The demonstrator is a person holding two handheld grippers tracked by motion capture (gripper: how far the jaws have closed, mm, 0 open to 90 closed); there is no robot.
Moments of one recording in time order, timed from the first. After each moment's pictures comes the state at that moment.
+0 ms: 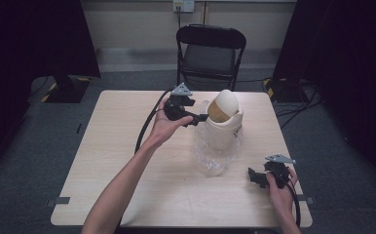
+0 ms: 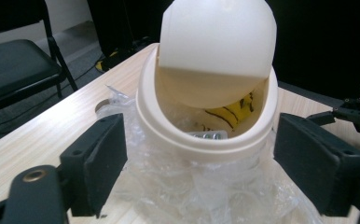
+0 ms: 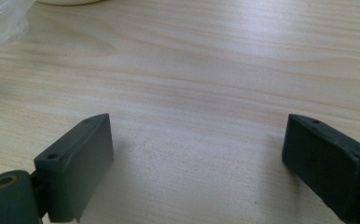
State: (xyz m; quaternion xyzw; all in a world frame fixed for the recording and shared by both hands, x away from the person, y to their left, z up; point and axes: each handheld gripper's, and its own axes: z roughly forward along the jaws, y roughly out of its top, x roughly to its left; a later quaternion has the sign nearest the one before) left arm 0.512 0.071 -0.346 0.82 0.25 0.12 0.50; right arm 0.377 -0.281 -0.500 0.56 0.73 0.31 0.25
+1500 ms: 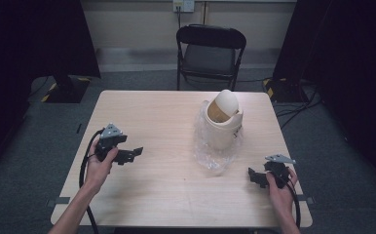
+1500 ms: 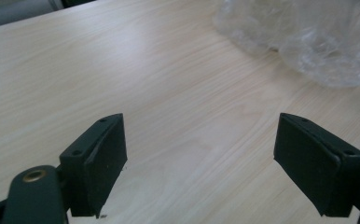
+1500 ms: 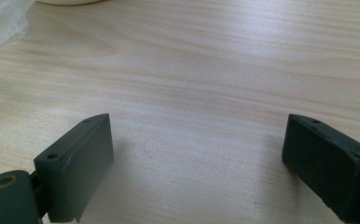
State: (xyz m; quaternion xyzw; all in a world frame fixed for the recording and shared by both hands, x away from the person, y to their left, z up) left arm 0.404 0.254 -0.417 0.80 0.40 0.18 0.41; right arm 0.377 -0.281 -0.500 0.56 0.73 0.31 0.25
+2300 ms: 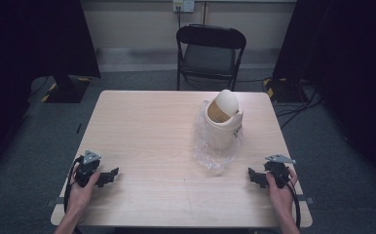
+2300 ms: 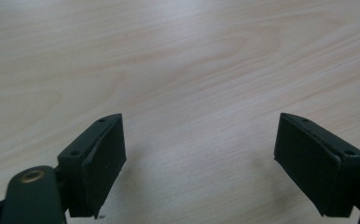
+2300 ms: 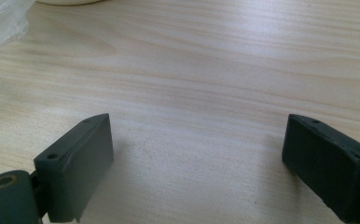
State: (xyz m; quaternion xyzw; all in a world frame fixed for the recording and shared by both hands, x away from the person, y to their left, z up) left arm 0.368 0.313 -0.494 0.76 0.52 0.22 0.32; right arm 0.377 -0.281 -0.500 0.56 0.73 0.31 0.25
